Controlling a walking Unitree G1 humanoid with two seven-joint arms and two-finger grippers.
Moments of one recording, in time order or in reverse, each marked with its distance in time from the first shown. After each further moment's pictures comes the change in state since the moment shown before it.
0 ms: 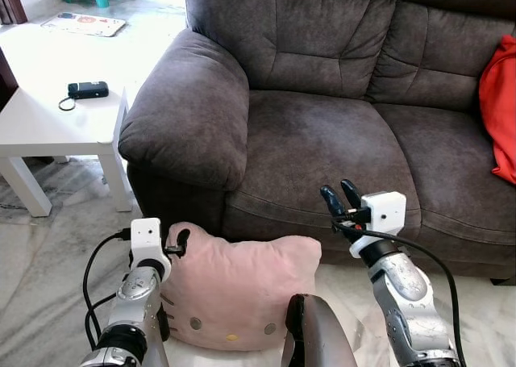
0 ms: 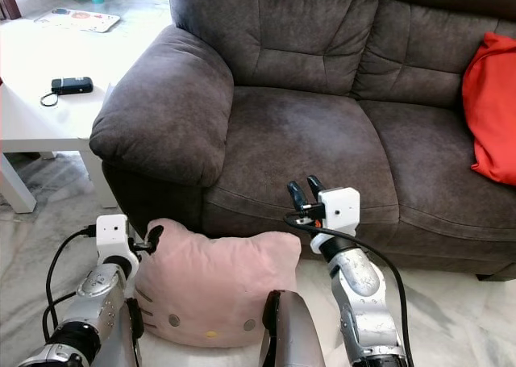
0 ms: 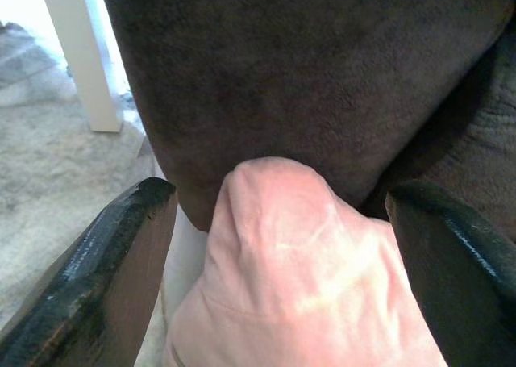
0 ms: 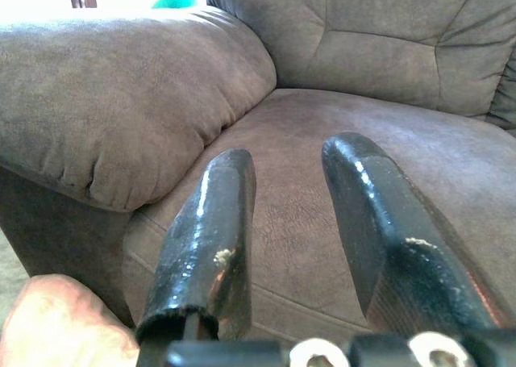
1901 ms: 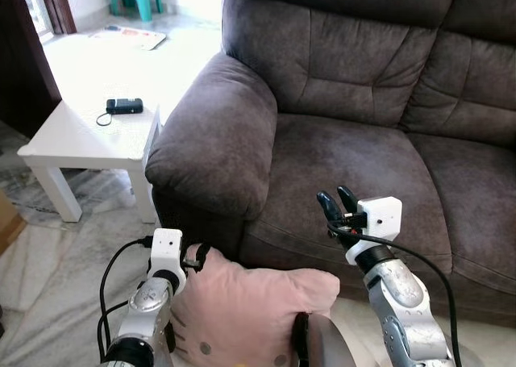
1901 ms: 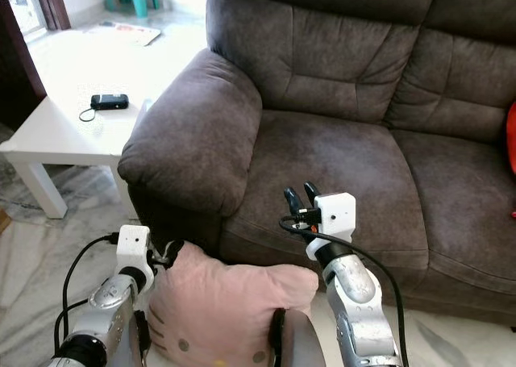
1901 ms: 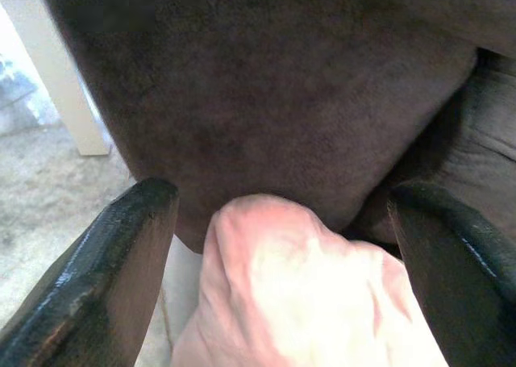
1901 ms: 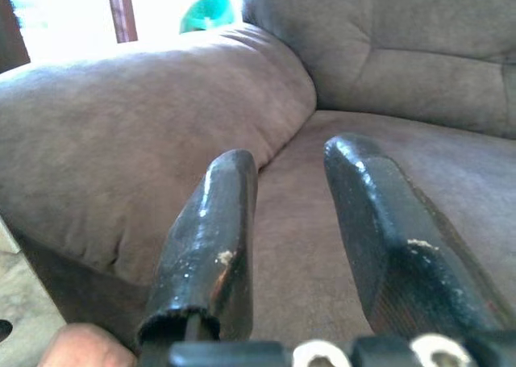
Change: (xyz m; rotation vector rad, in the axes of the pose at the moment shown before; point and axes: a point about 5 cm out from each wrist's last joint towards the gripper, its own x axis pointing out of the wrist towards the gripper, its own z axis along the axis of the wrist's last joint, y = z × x) left arm -0.011 -0.019 -0.019 0.087 0.055 -0.163; right arm -0.006 0.011 -0.004 0.034 0.022 -0.012
